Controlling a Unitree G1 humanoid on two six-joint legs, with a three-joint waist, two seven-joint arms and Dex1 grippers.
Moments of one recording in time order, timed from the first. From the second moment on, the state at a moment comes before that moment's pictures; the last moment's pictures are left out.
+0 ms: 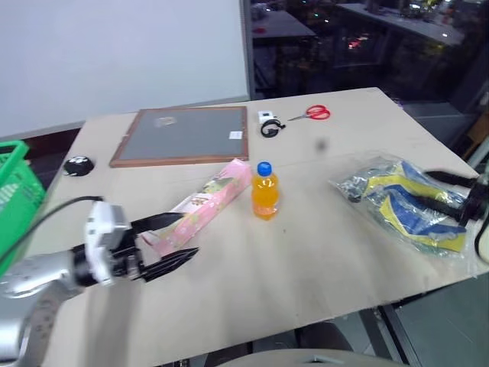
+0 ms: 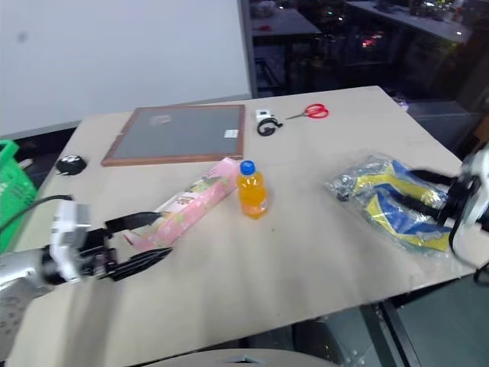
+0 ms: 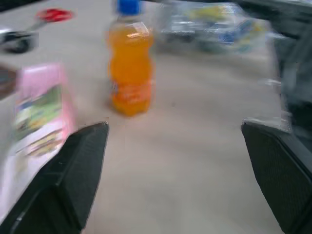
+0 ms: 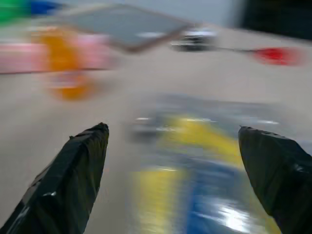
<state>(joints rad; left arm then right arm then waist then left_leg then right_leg) 0.26 0.74 0.38 -0.44 -0.62 0.44 -1.04 -0.06 -0.87 -0.33 0.11 0.65 0.31 1.30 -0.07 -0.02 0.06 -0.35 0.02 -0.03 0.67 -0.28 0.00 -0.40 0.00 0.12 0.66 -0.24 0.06</state>
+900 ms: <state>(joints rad) -0.20 0.29 -0.09 0.05 -0.20 0.14 -0.64 0.18 -0.78 -0.40 -0.27 0.74 0.34 1.19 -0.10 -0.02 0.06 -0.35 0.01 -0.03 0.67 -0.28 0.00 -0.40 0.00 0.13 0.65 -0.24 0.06</state>
